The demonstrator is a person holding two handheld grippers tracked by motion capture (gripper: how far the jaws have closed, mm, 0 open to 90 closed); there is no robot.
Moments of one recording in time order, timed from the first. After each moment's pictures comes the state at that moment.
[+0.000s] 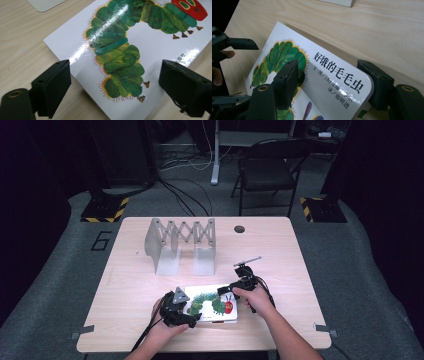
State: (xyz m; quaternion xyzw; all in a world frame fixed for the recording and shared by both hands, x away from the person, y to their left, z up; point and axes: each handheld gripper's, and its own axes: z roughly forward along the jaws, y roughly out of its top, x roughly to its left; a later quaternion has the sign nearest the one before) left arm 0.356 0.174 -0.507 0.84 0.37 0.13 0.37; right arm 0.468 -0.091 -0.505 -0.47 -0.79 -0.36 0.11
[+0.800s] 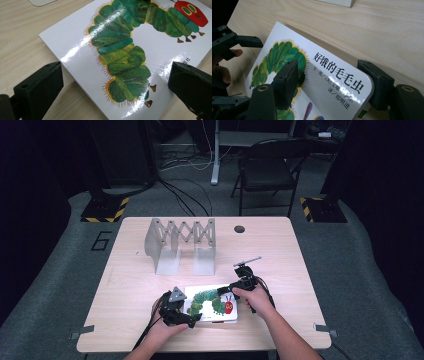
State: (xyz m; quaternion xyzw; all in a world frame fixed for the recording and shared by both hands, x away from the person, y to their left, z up) left arm 0.364 0.181 -0.520 0.83 0.38 0.10 0.40; right arm 0.467 -0.090 -0.504 -0.48 -0.79 -0.36 0.11
